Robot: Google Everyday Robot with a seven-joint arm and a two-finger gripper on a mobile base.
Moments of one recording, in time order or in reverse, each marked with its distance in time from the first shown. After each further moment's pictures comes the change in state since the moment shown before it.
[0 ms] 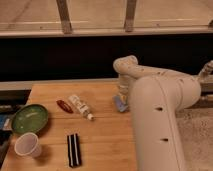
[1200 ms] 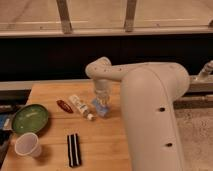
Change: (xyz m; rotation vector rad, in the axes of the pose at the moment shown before) arm 0.017 0.126 -0.024 0.054 -0.072 -0.200
